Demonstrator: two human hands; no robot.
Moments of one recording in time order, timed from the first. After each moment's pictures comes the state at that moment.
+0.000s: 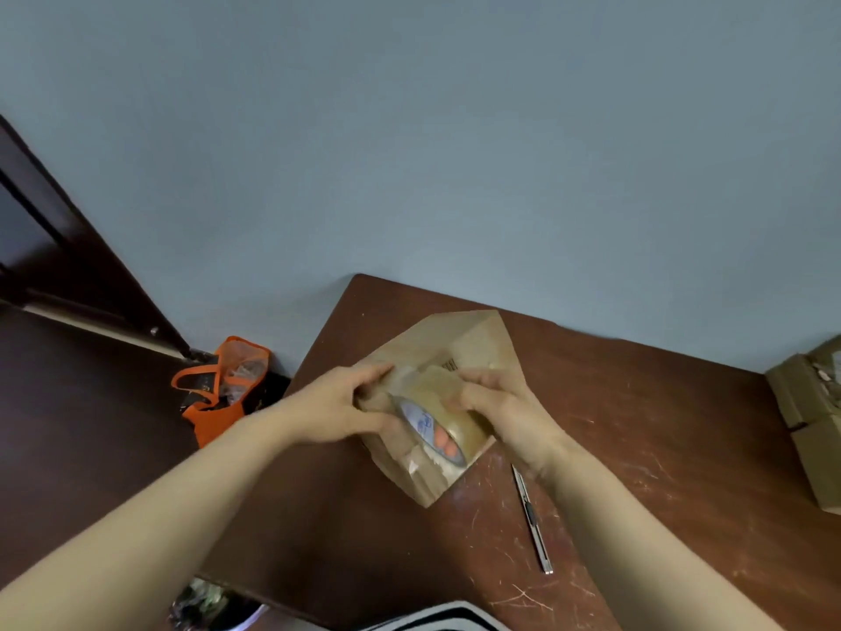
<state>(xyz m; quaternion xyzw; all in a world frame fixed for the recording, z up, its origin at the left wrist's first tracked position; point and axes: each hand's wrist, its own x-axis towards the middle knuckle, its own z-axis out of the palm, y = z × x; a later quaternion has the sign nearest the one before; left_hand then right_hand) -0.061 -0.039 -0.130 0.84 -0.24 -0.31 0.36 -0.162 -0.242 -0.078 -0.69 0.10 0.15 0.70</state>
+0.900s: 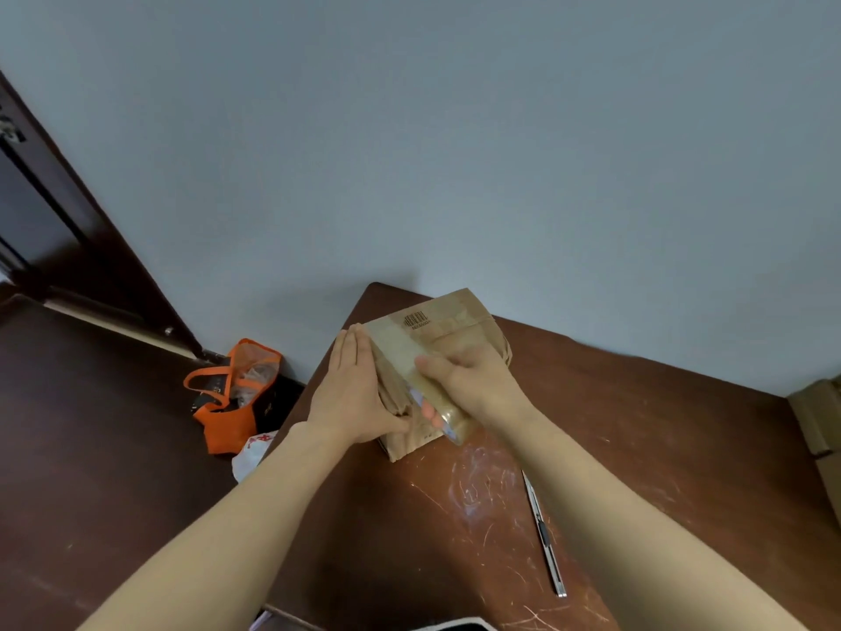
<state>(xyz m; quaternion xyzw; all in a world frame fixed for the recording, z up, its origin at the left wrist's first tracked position) -0.060 -0.059 -0.141 0.96 -0.15 -0.11 0.20 -0.111 -0.211 -0.071 -0.79 0.14 0.13 0.59</state>
